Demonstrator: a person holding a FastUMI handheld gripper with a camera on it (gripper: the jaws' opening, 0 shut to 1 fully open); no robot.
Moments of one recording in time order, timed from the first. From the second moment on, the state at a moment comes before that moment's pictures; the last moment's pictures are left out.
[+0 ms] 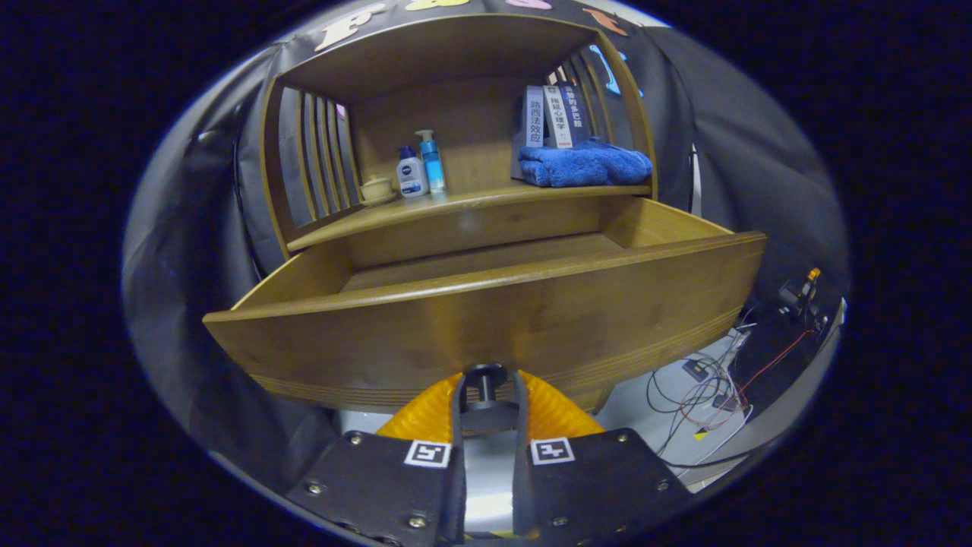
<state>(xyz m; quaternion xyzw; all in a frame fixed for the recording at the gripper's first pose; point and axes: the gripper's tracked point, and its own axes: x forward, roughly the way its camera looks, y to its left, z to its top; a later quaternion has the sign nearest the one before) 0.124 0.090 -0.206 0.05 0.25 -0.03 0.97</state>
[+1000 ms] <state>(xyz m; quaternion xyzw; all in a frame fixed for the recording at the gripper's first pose) 0.192 0.104 -0.095 0.02 0.20 -0.04 0.98</state>
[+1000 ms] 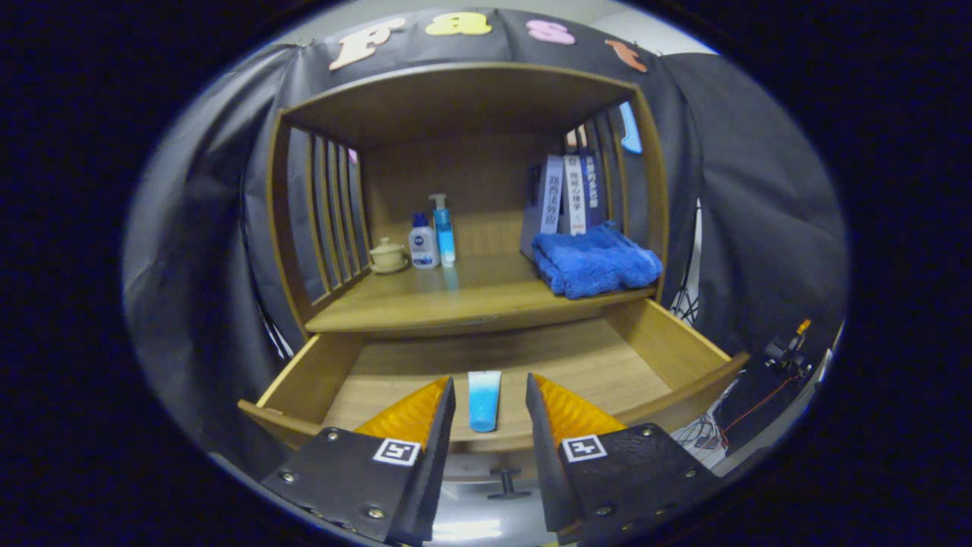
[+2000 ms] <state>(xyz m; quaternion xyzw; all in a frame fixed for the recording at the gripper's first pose) 0.245 0.113 -0.241 0.02 0.57 -0.11 0.82</state>
